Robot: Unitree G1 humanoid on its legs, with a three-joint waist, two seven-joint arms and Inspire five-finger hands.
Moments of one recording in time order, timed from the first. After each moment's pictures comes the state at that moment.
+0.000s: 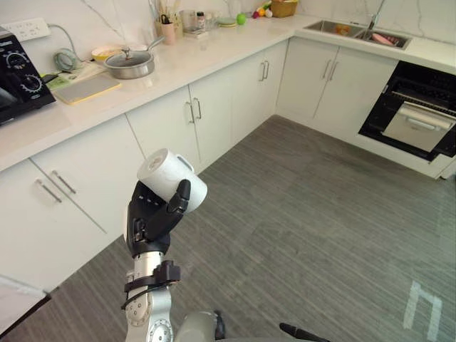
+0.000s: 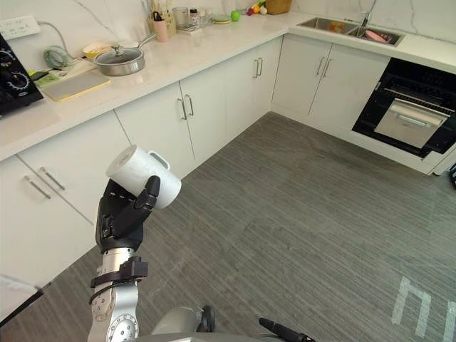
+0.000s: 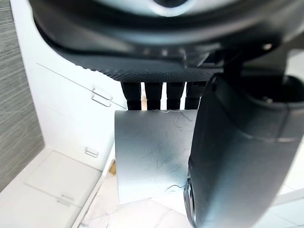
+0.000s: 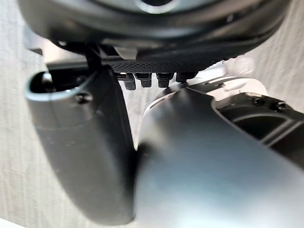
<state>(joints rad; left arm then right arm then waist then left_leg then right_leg) 0.33 0.05 -0.07 -0.17 -0.54 -0.35 -0.01 0.17 -0.20 -0.13 1.00 0.44 0.33 0.19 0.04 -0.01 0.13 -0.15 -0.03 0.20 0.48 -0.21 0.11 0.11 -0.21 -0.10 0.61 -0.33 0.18</state>
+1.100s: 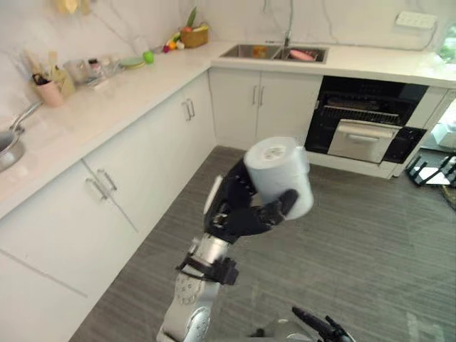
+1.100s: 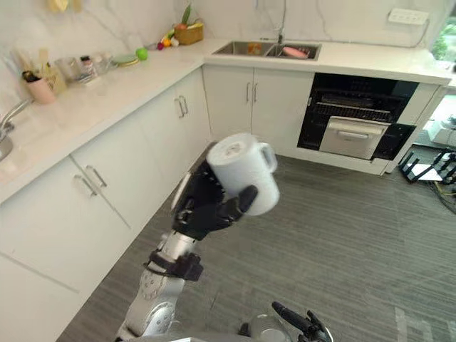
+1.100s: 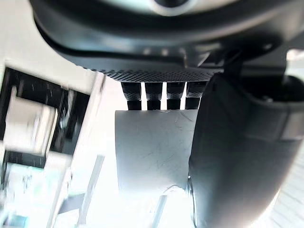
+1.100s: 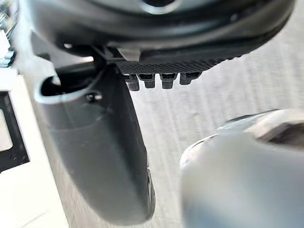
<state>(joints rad) 0.25 0.05 -0.31 -0.23 -0.42 -0.32 -0.13 0.31 -0.08 -0.20 0.64 0.36 0.18 -0.05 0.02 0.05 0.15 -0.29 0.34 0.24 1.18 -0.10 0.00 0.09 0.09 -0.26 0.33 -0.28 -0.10</state>
